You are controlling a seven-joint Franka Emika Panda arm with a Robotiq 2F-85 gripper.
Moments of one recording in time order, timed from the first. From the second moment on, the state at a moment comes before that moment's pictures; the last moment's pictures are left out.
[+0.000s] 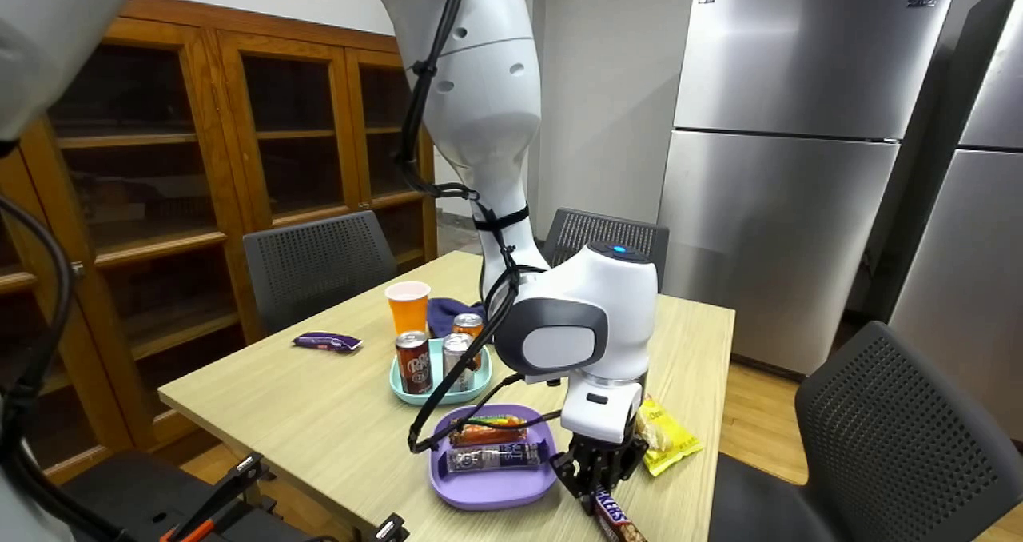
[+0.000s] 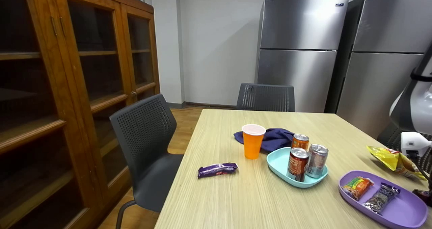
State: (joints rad) arm -0.23 0.67 -0.28 -2.30 0.56 2.91 1.31
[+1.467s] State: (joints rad) arm 0.00 0.33 -0.36 -2.61 0.16 2.95 1.09
